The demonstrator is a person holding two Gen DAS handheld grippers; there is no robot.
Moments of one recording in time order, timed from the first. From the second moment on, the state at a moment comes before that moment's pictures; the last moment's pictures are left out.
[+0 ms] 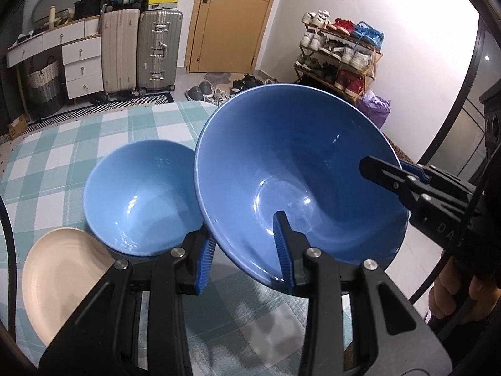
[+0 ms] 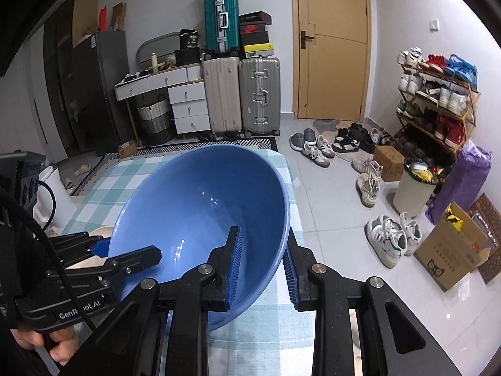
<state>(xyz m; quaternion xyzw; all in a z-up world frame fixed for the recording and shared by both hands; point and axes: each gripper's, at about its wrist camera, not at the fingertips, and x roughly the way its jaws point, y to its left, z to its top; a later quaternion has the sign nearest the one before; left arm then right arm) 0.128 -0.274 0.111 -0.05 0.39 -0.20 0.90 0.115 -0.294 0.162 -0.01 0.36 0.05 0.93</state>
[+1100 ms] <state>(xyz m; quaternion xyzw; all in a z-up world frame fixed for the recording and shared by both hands) 0.155 -0.153 0.166 -0.09 0.36 -0.12 0.92 0.186 -0.190 0.163 -0.05 0.37 0.10 0.92</state>
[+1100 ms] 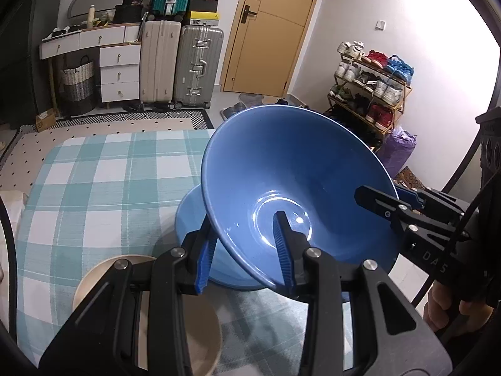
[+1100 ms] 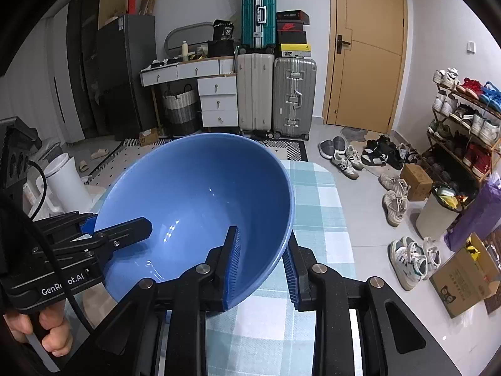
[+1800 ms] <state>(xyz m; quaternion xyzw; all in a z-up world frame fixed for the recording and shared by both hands) 0.228 -0.133 0.086 -0.06 0.39 -0.08 0.91 0.233 -0.168 0.102 -0.05 0.40 0.11 0.91</state>
